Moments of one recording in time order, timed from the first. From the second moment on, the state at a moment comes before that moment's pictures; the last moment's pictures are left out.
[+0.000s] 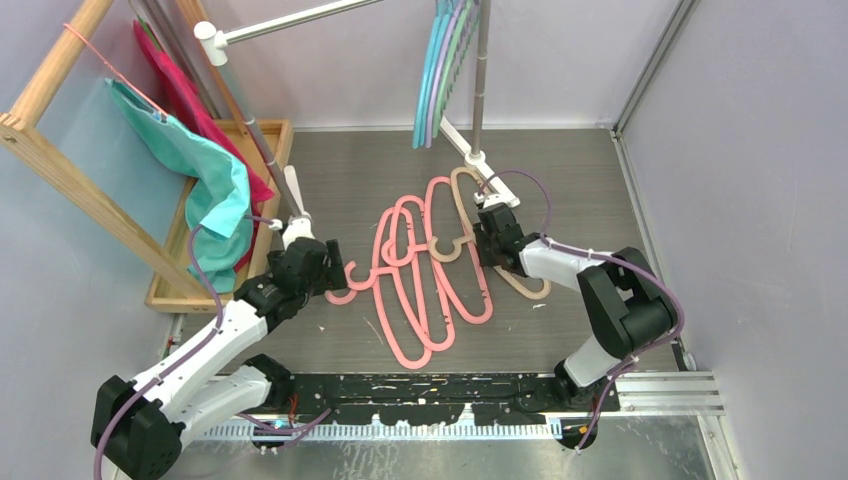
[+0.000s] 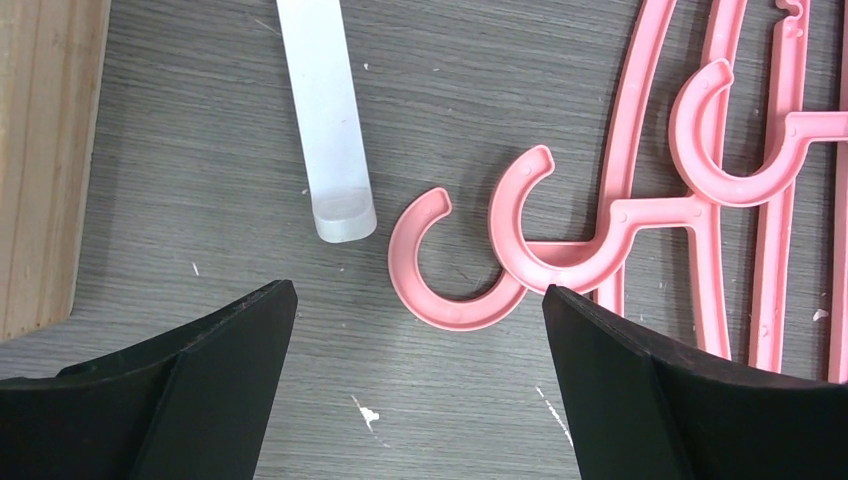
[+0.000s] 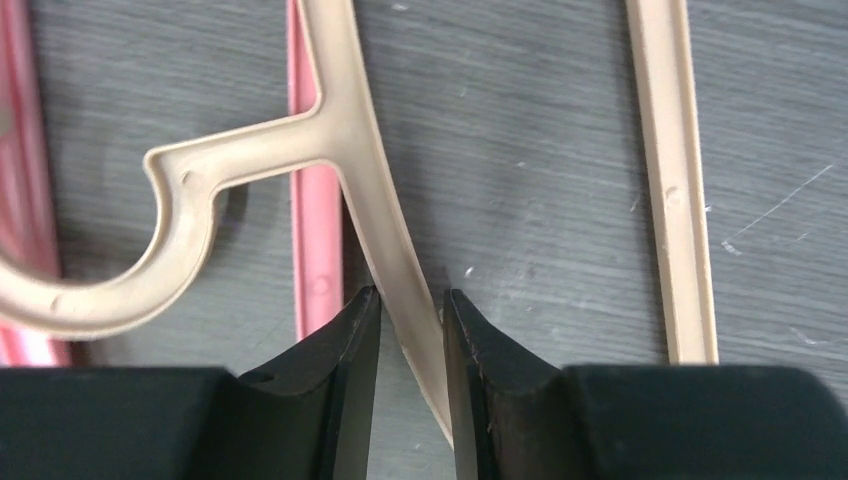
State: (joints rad) left arm -0.55 0.91 0.61 -0.51 -0.43 -0.59; right arm 0.48 1.60 0.79 -0.08 0.23 0.19
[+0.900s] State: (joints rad) left arm -0.55 0.94 0.57 -0.52 -0.44 -0.63; right arm 0.52 1.15 0.57 0.28 -0.38 0.75
